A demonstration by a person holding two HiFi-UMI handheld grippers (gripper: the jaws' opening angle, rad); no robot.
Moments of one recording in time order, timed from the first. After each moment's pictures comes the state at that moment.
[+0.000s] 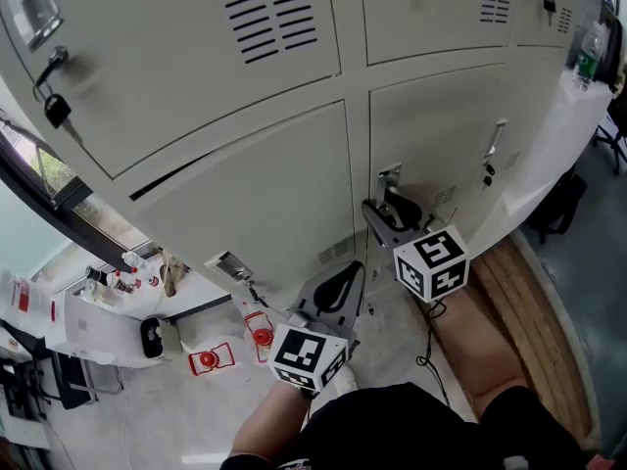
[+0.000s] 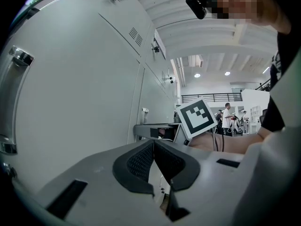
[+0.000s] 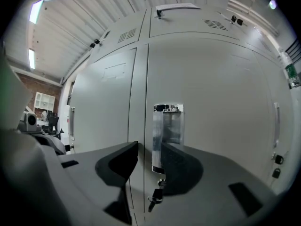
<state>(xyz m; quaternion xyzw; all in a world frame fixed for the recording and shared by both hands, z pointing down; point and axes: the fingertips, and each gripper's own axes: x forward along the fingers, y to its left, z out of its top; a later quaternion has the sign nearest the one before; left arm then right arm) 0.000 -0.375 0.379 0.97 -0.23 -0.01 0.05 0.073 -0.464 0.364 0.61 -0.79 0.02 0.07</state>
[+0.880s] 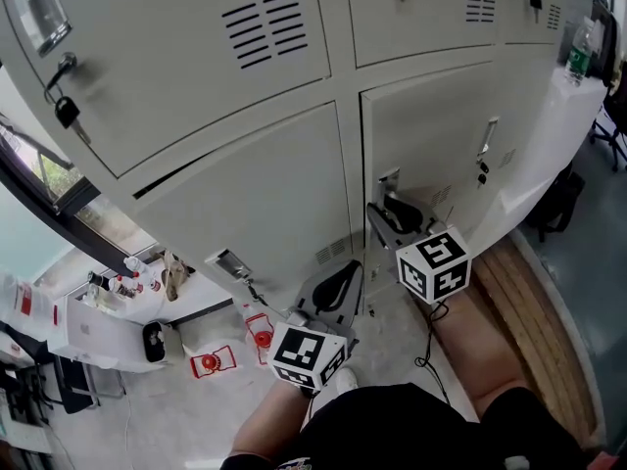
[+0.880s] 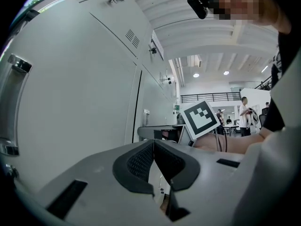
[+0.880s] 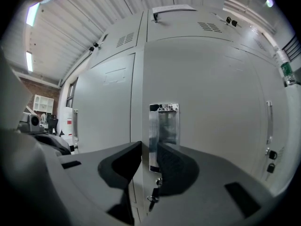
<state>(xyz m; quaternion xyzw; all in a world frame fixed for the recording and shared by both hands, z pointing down) 0.000 -0.367 0.374 0.97 -0.22 -0.01 0.04 0.078 -0.447 0.365 0.62 -0.79 0.03 0.06</state>
